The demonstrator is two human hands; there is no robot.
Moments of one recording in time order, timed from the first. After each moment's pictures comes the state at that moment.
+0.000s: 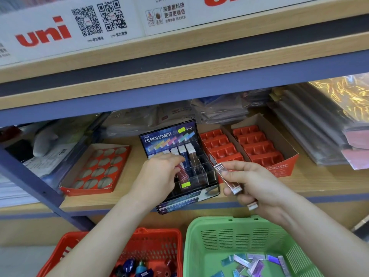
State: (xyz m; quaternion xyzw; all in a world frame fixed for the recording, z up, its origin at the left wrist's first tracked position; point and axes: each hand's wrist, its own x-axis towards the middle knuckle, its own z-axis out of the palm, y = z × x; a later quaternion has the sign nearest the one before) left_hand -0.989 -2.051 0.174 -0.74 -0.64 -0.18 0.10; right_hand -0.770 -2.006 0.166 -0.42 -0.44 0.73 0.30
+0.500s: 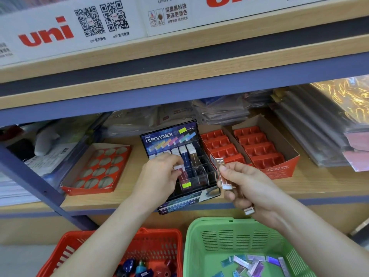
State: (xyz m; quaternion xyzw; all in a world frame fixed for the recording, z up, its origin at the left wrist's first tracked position) left_hand -0.986 -2.054 0.169 -0.70 -0.66 -0.26 0.06; right_hand -0.775 -2.011 0.162 -0.41 -0.44 0.74 0.30
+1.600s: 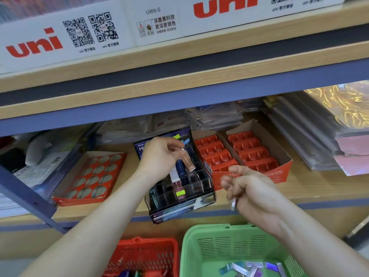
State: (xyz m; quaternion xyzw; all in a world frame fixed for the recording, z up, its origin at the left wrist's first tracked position) left_hand -0.976 -2.001 0.202 -0.58 -0.72 -0.35 -0.13; right_hand -0.770 -2.002 0.164 -0.39 -0.28 0.78 0.40
